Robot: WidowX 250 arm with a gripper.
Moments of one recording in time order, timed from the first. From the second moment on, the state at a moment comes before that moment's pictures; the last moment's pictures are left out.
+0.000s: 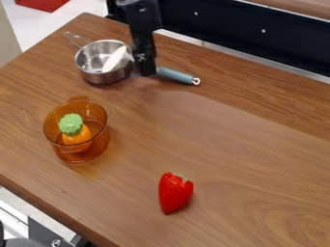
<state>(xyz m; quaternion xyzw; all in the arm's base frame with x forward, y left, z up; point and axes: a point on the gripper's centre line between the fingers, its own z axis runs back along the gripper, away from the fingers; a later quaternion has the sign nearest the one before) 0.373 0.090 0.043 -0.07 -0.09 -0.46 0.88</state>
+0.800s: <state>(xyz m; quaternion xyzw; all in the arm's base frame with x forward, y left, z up) 0.356 0.056 0.061 0.03 -0.12 -0.35 0.93</state>
